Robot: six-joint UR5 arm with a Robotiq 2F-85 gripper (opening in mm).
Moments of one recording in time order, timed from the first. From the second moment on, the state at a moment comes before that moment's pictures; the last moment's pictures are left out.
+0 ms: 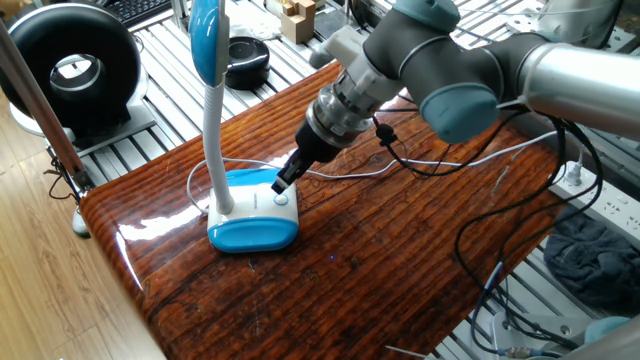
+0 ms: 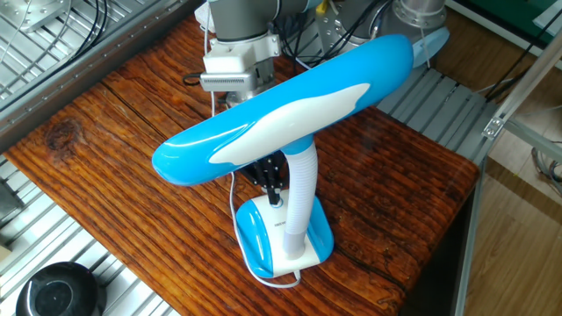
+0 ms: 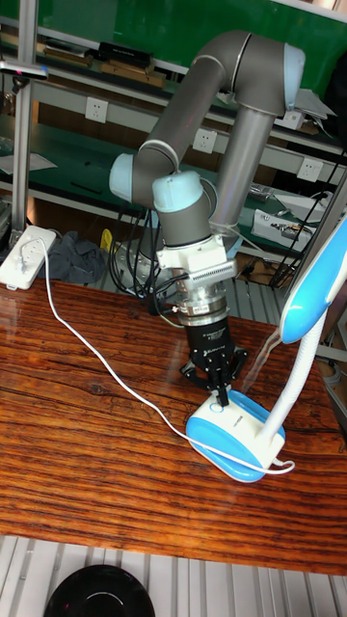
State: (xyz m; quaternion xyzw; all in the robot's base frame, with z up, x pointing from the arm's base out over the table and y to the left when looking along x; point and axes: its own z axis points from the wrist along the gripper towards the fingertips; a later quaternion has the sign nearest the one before) arm 0.532 0.139 0.053 -0.16 0.95 0.21 0.19
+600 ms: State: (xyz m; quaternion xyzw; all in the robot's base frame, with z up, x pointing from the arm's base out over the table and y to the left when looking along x) arm 0.532 0.142 0.037 -0.16 0.95 0.20 0.19
